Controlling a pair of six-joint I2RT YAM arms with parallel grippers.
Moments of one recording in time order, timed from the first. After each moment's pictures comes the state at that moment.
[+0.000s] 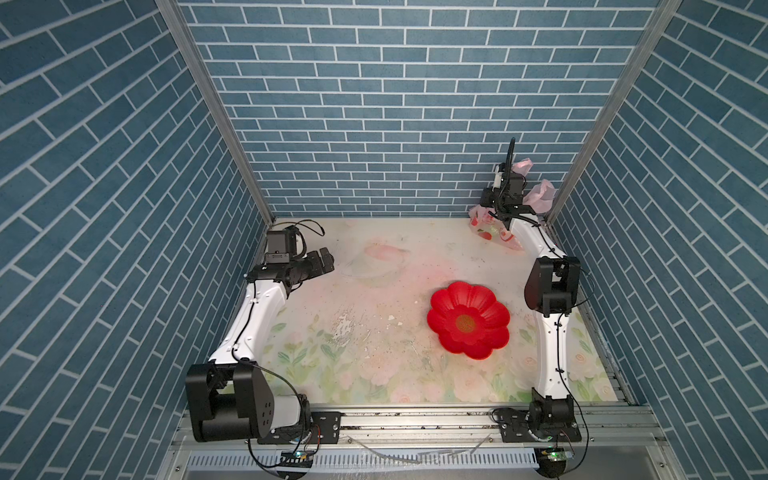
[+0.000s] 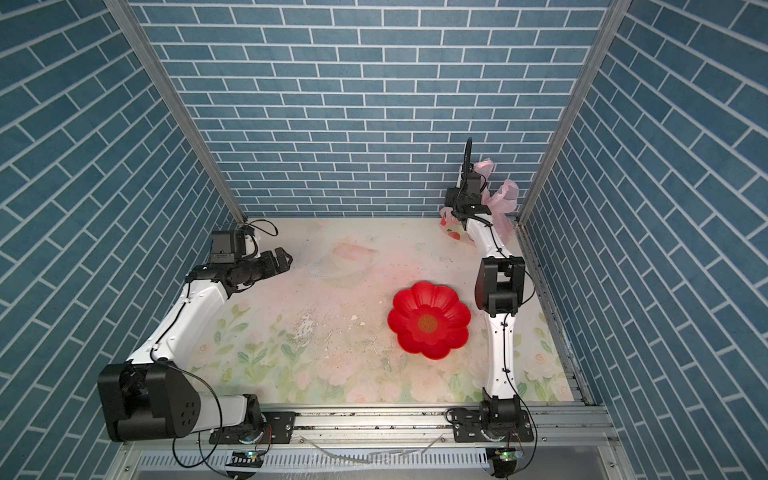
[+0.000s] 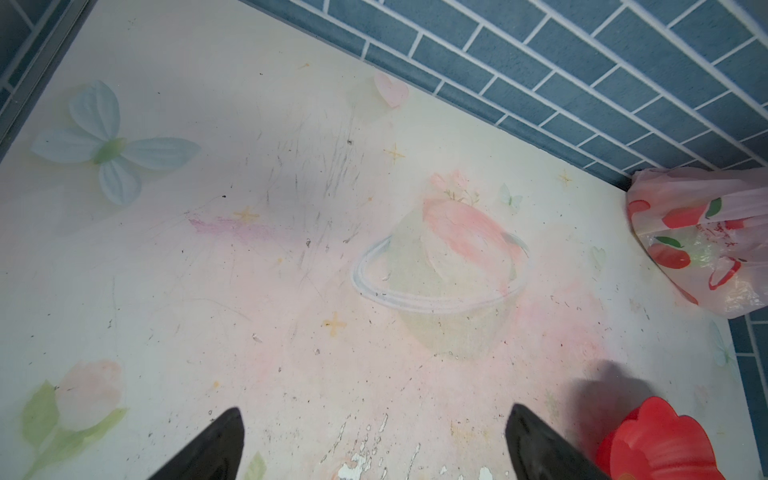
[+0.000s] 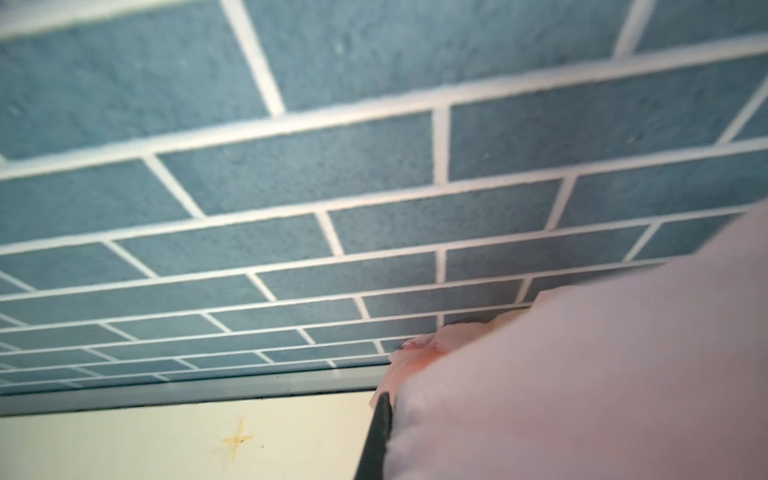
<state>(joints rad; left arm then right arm) 0.04 1.33 1.10 -0.54 0.22 -0.33 0.15 2.40 2.25 -0.24 -0.04 0.14</state>
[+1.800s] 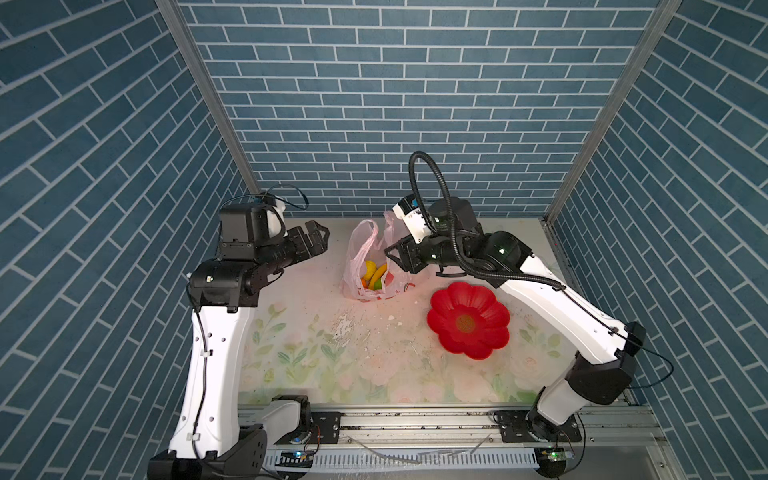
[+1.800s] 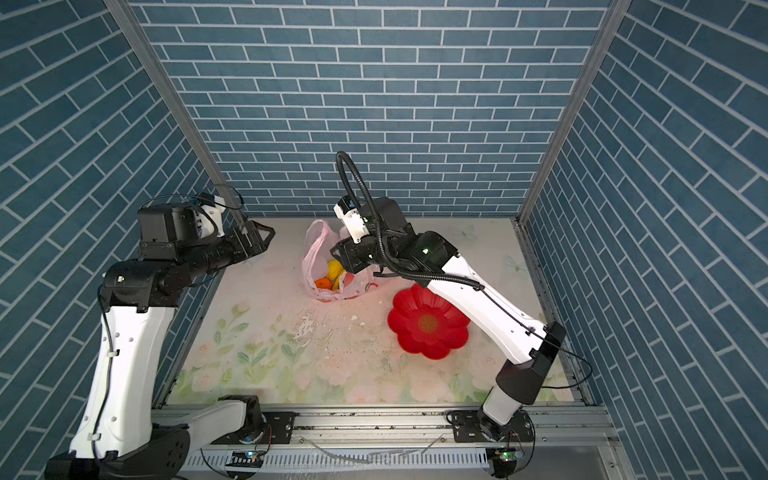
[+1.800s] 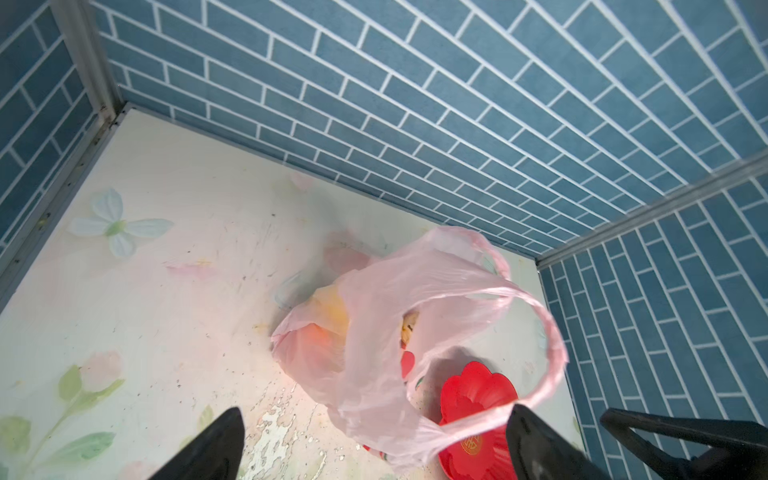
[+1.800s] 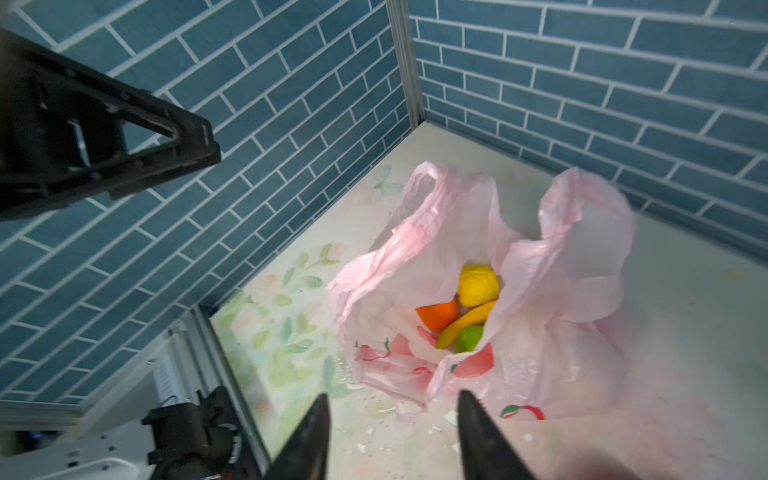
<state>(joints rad) -0.10 1.17 1.69 -1.07 0.25 -0.43 0.95 1.61 1.89 -0.79 -0.09 0.23</state>
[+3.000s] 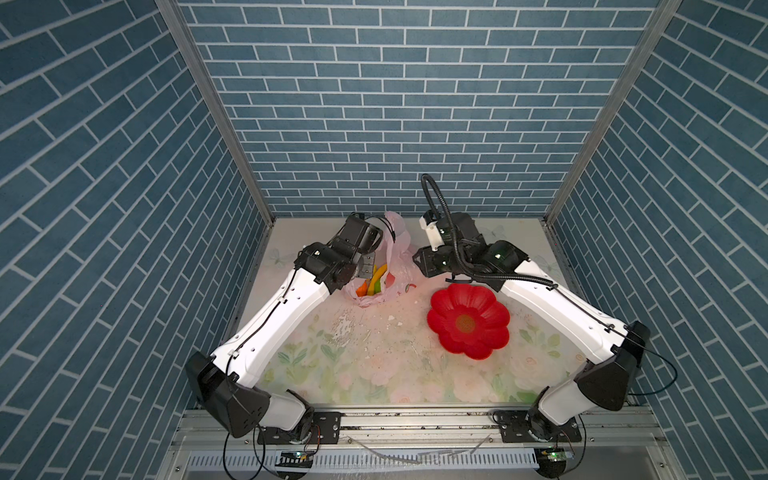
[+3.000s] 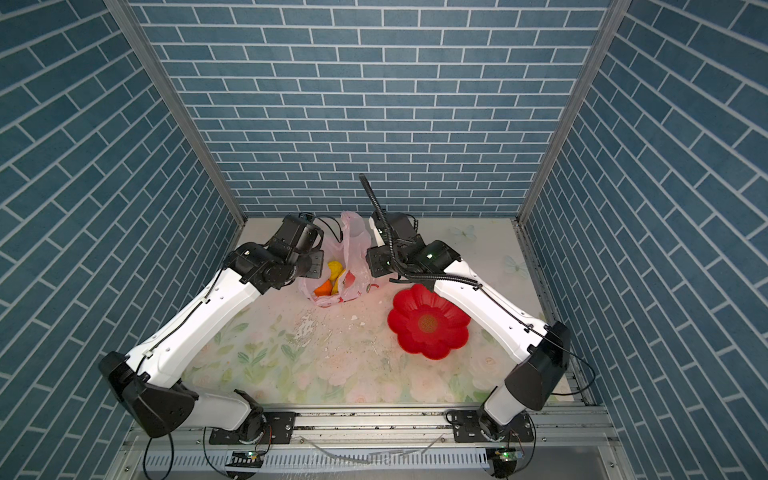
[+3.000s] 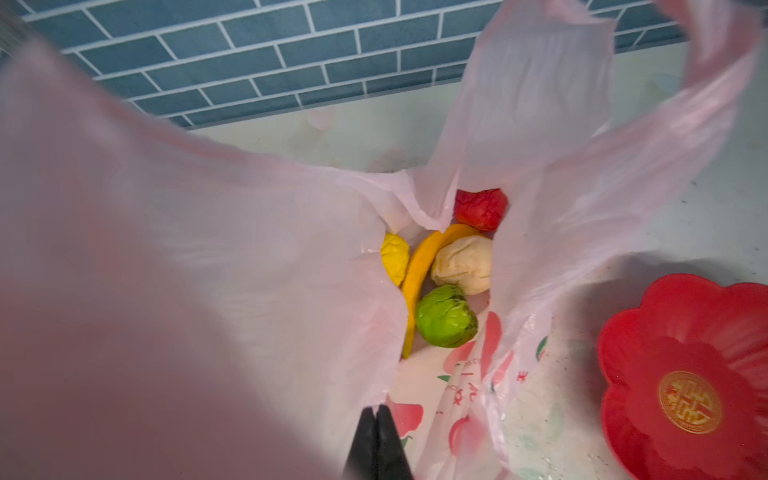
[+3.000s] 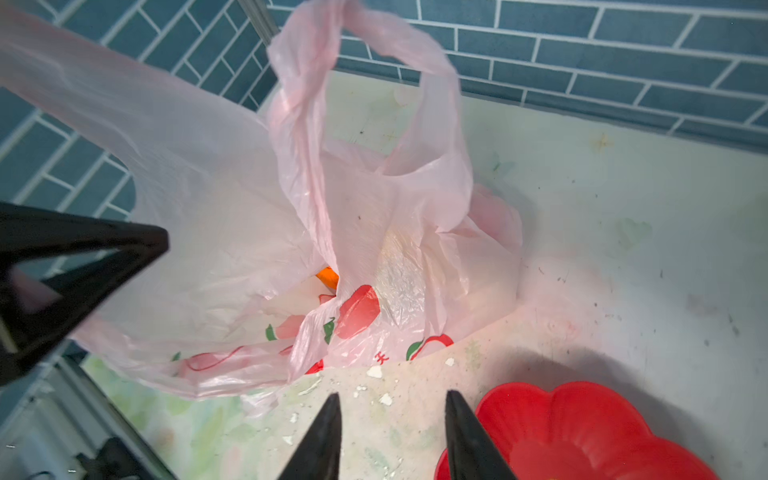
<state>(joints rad) -0.57 1.38 1.49 -0.99 -0.39 -0.34 0.86 1.62 1.66 -0.75 0.05 0.33</state>
